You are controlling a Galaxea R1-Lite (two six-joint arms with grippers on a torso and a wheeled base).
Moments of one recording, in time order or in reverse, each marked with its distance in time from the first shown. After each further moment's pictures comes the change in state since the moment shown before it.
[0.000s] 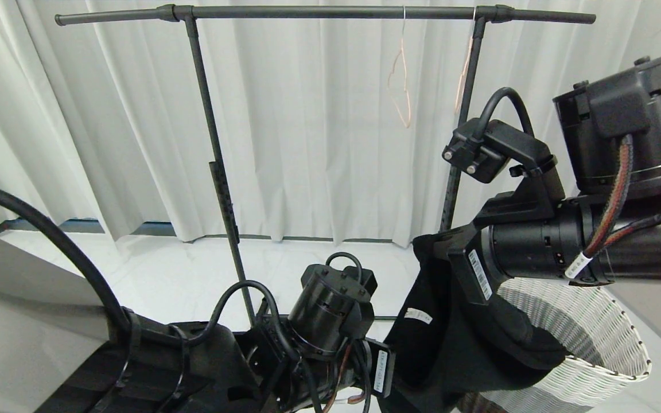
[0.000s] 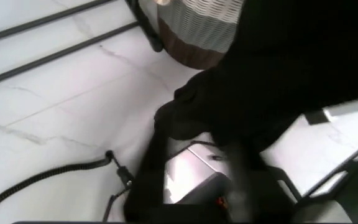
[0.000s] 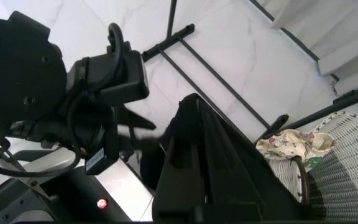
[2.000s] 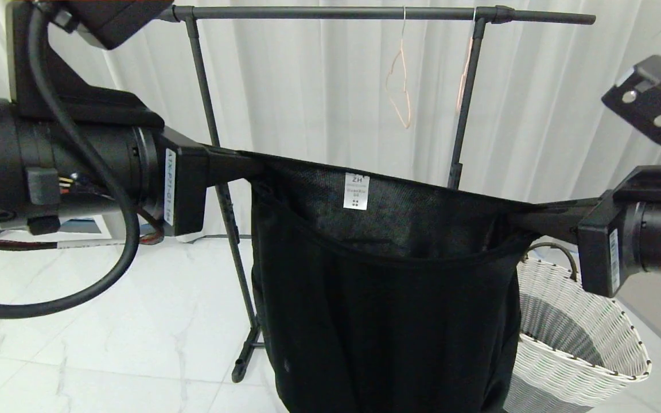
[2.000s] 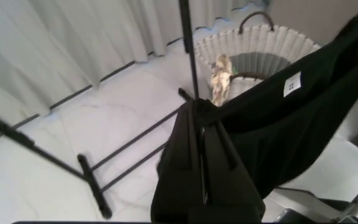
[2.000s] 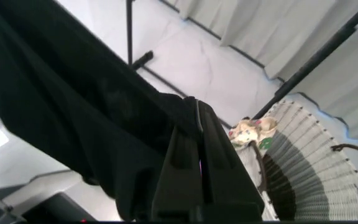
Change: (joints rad) left arm 0.196 -0.565 -0.465 0.653 -0.036 0.488; right arm -0.001 -0.260 0.115 -0.013 -0.193 0.022
